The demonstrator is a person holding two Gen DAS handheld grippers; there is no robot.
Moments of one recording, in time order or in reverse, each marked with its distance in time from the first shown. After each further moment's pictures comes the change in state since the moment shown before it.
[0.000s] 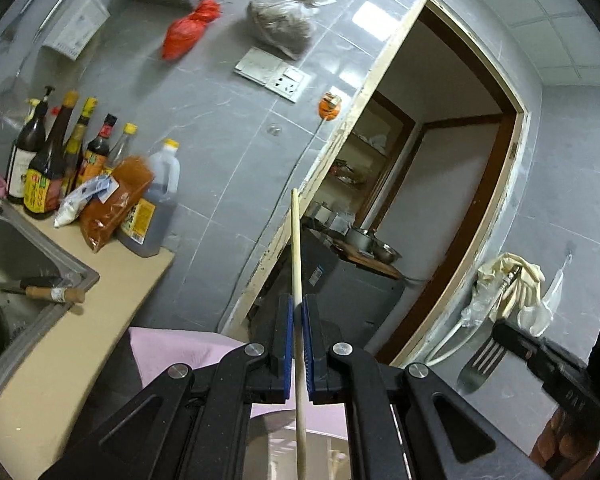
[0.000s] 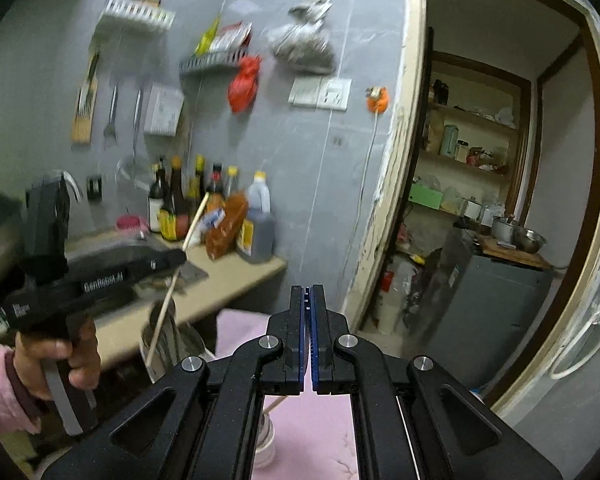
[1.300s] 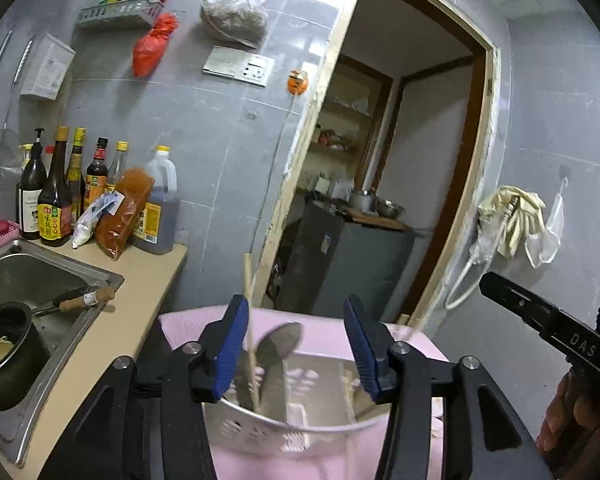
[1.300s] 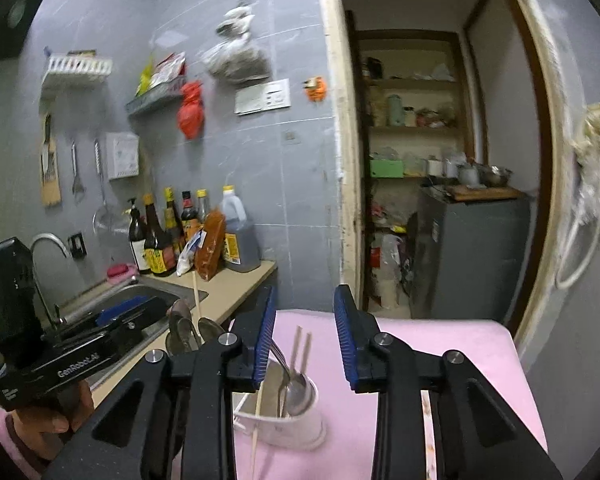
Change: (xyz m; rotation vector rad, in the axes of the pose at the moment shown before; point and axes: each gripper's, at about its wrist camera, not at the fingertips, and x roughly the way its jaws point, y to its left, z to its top) left arm -0.056 -0.033 -0.018 0.222 0.107 0.048; right arm -0.055 -0.018 -0.042 0.360 -0.027 -0.072
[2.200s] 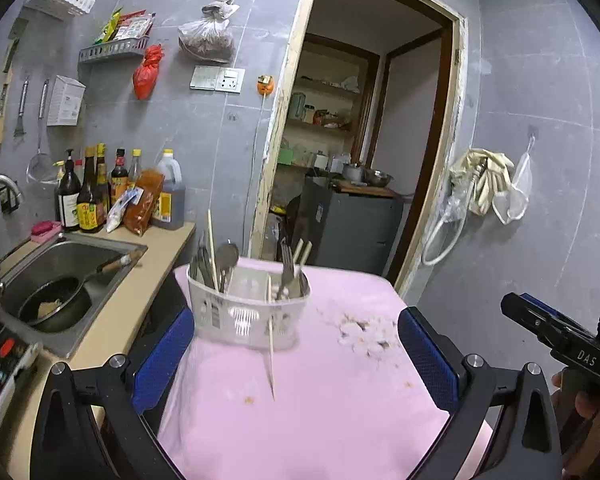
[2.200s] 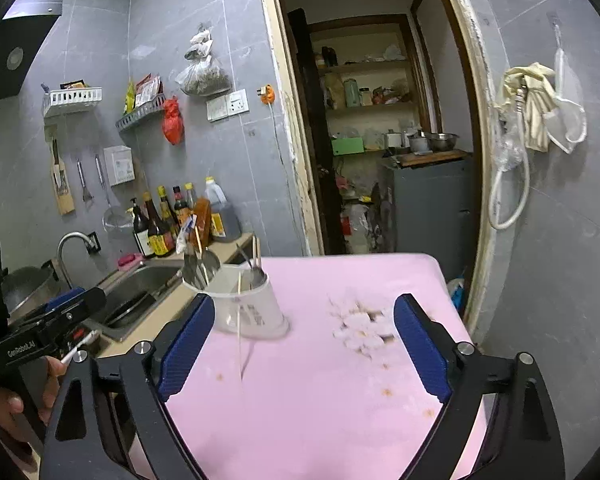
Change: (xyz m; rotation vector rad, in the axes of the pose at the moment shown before) left arm -0.167 -0.117 -0.043 0.075 0.082 0.081; right arm -0.196 -0.064 -0.070 0.099 0.057 -0.064
